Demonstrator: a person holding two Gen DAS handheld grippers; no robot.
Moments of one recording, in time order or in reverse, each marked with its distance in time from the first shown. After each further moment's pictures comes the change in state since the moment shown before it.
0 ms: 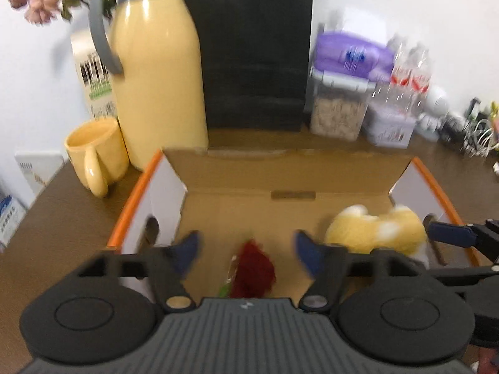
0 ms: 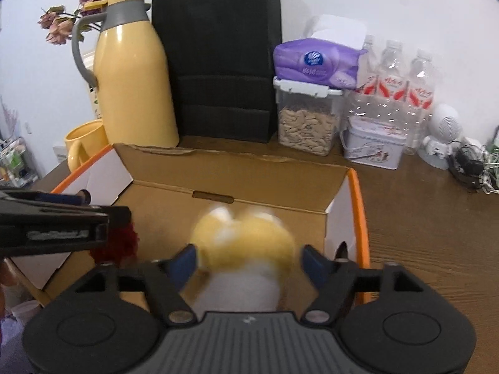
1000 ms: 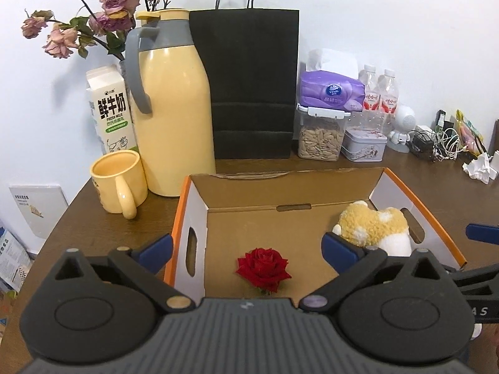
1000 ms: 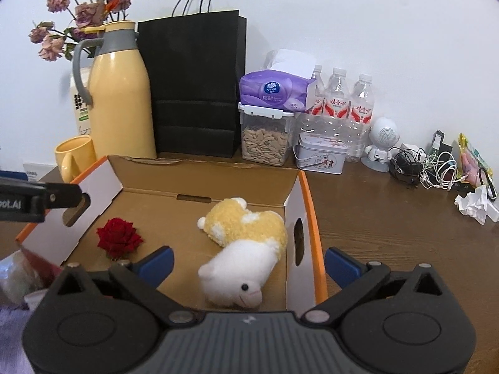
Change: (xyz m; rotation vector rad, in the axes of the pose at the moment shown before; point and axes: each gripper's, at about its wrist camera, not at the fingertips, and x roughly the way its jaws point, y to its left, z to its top) left arm -0.068 0.042 -0.018 0.063 -0.105 -0.083; right arm -0.084 0.029 -0.032 0.033 -0.081 -0.178
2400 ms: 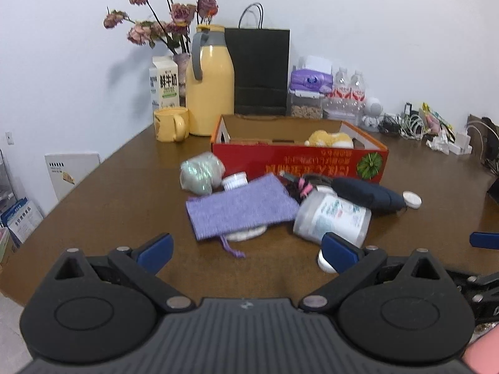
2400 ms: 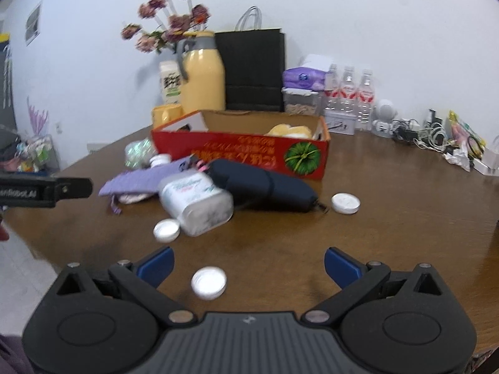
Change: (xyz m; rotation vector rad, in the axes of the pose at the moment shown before) left arm -0.210 -0.005 -0.206 -0.048 -0.086 0.018; right arm -0.211 0.009 -0.199 -0.044 -0.060 0.158
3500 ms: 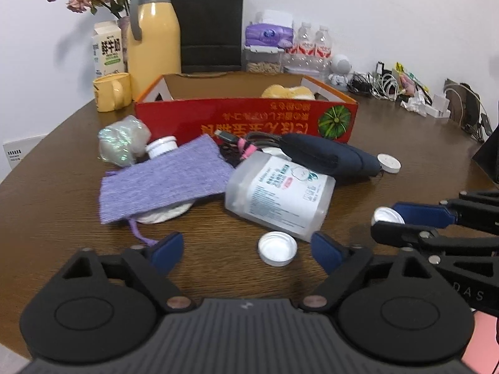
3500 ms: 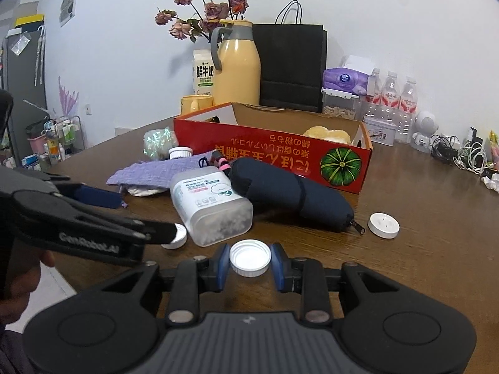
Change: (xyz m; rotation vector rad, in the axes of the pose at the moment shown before) left arm 0.074 -0.057 -0.006 0.060 0.136 -0.115; right arm 0.050 -0.005 0.018 -0.100 0.005 0.119
